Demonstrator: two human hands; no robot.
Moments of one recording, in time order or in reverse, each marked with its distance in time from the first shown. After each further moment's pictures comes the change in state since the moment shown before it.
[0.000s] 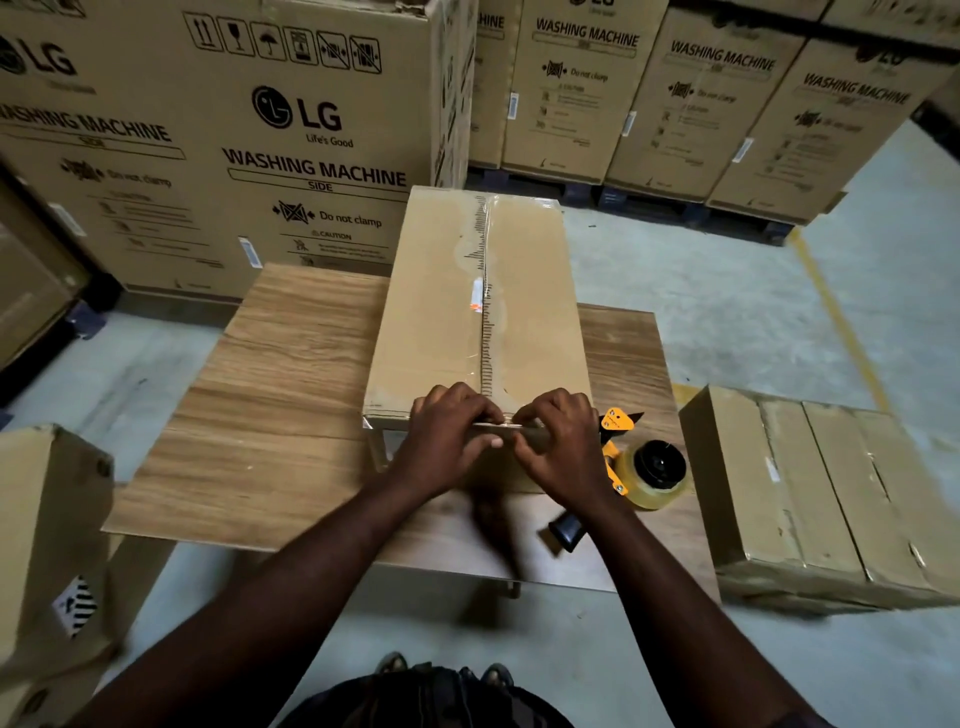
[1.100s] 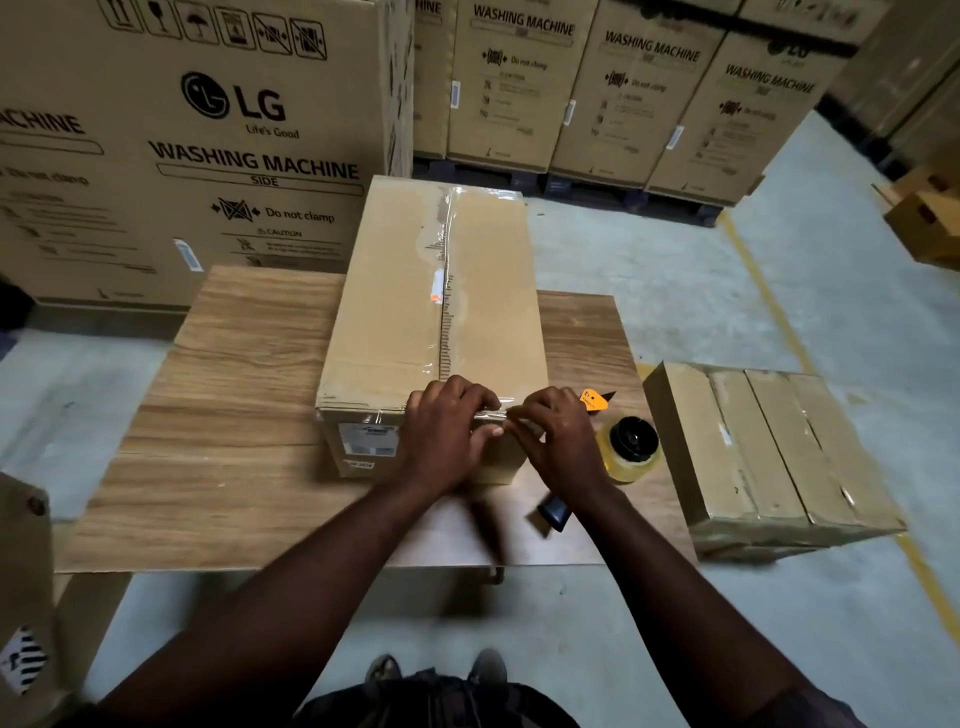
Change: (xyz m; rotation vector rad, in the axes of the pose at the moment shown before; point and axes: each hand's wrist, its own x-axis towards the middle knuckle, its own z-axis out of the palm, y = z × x) left_hand 0.004 0.003 0.011 0.149 0.040 0.007; right_hand -0.010 -0.001 0.002 -0.063 0.098 -0.064
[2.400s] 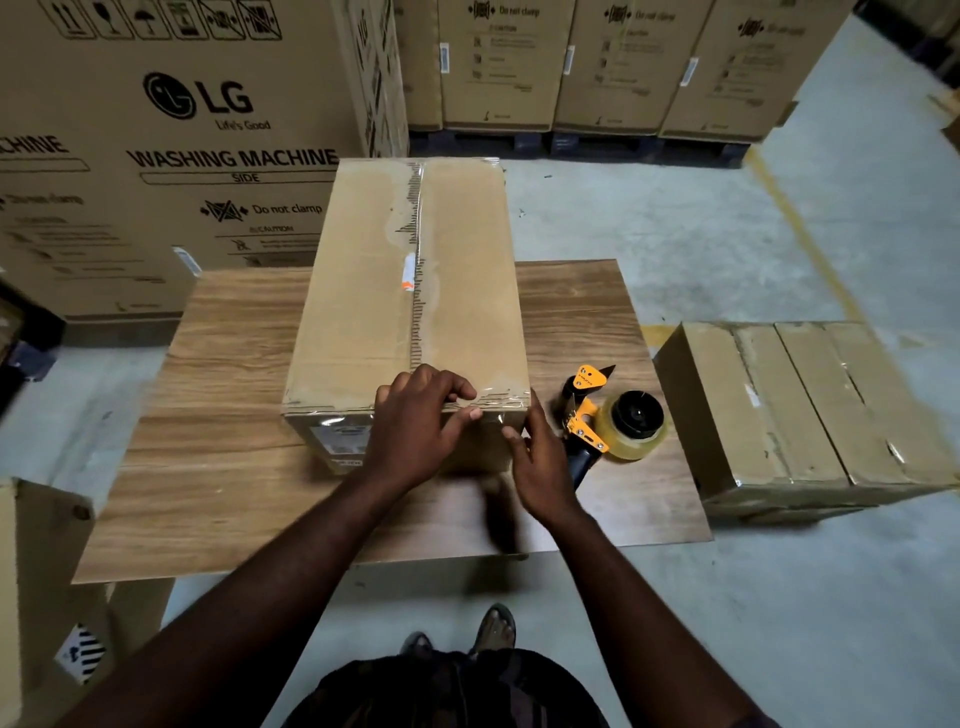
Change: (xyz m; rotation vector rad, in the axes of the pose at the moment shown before) left_hand 0.008 -0.002 0.003 -0.065 -0.031 -0.060; right_hand -0.044 0.004 0.039 0.601 -0.062 0.640
